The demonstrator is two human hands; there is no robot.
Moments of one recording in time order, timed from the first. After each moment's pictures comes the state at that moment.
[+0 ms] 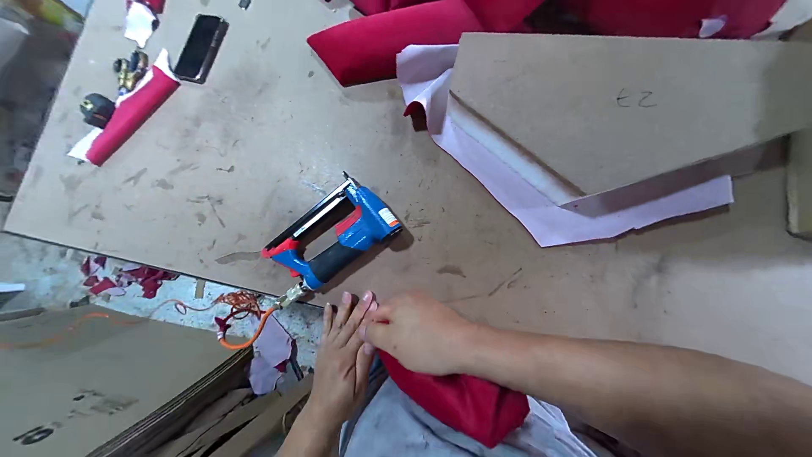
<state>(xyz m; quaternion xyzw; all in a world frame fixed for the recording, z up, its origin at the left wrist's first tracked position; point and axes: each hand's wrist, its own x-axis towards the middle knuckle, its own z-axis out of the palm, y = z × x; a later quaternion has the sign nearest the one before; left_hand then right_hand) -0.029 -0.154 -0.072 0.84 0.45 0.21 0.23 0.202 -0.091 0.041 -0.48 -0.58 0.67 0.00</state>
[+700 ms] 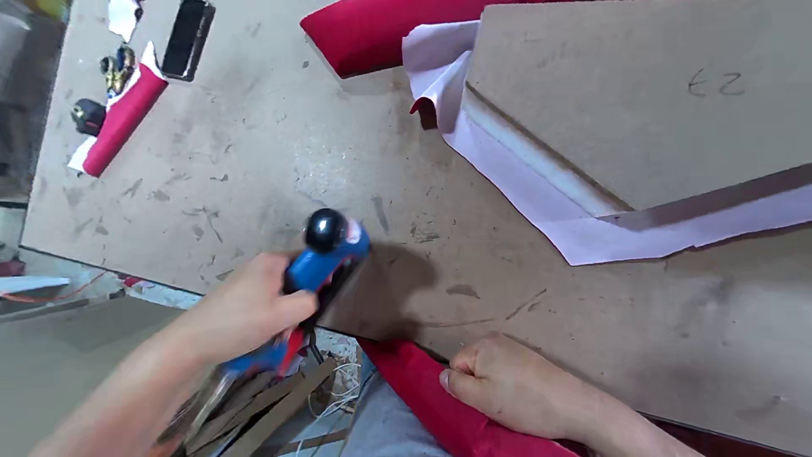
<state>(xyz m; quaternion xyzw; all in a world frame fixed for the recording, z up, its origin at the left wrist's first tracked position) 0.003 0.035 0.092 0.64 0.60 -0.16 0.45 0.278 -0.132 -0.011 -0.47 -0.54 0.70 -0.02</state>
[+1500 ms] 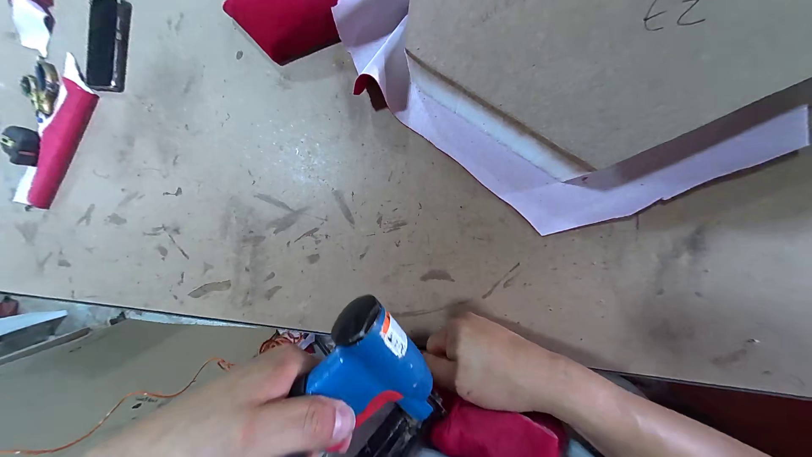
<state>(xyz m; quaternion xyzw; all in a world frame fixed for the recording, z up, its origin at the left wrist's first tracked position) 0.034 -0.002 0.119 0.41 0.42 -0.31 0.75 0.277 -0.132 -0.010 -0.48 -0.53 0.70 -0.01</state>
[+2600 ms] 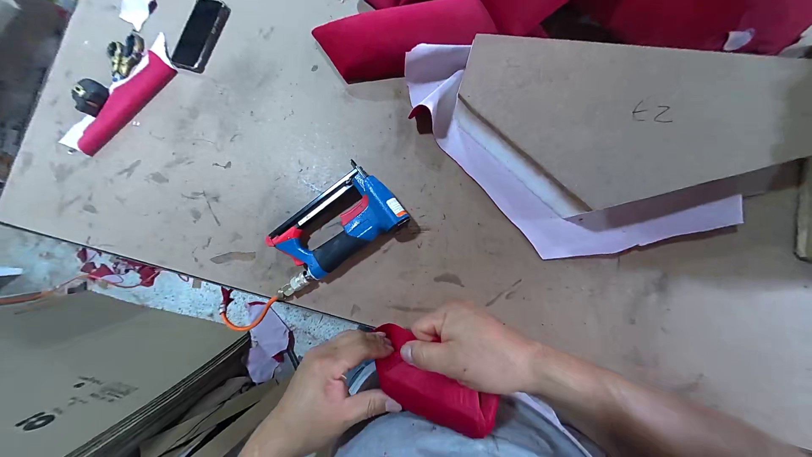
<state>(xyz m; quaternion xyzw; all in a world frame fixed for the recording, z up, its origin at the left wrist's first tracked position) -0.014 -0.119 0.007 0.74 0.37 0.17 0.53 0.261 -0.108 0.022 -0.46 -0.52 0.72 0.07</state>
